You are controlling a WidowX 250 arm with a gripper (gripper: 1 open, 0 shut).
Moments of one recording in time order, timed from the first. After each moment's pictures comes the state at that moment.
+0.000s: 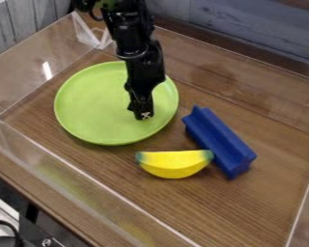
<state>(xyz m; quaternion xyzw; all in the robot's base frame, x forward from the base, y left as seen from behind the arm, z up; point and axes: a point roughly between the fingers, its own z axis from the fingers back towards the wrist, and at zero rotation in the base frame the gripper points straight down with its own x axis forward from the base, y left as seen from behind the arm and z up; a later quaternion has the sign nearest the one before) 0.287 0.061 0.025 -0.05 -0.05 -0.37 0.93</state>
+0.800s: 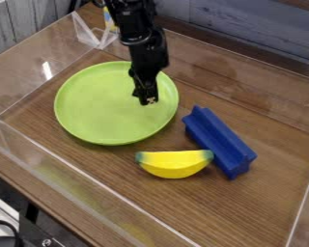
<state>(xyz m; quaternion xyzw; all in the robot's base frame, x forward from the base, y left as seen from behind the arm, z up) 0.306 0.067 0.039 -0.04 -0.07 -0.35 0.93</state>
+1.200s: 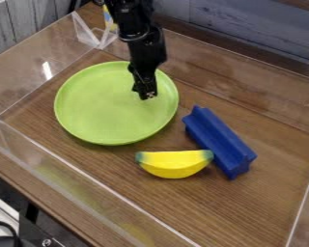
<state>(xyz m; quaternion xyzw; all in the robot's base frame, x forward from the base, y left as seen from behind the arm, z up) 0.317 0.081 0.032 -0.04 -0.08 -0.34 0.93</state>
